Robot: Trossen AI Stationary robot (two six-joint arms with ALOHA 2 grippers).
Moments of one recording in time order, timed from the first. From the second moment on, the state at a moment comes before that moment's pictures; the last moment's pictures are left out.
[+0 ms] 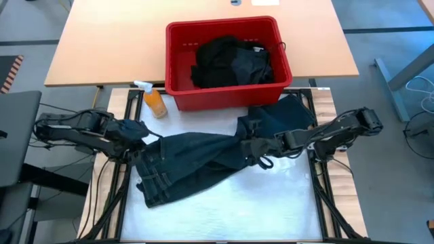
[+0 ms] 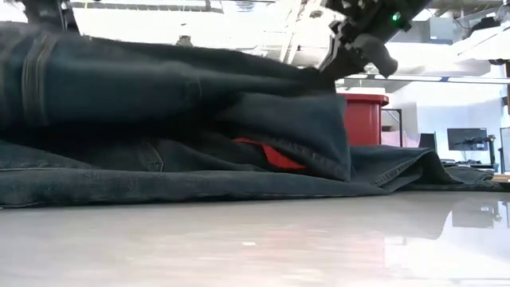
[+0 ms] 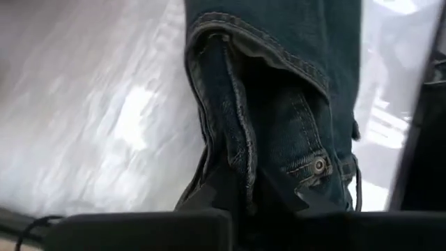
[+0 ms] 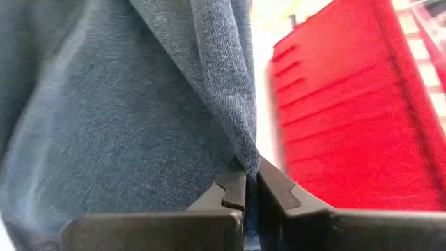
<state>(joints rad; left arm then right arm) -0.13 0.78 1.02 -1.24 -0.02 -0.59 0.19 1.37 0.93 -0.30 0.61 -0.33</state>
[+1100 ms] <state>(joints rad) -0.35 1.01 0.57 -0.75 -0.09 -0.70 0.15 1.57 0.93 -0.26 0.50 -0.29</state>
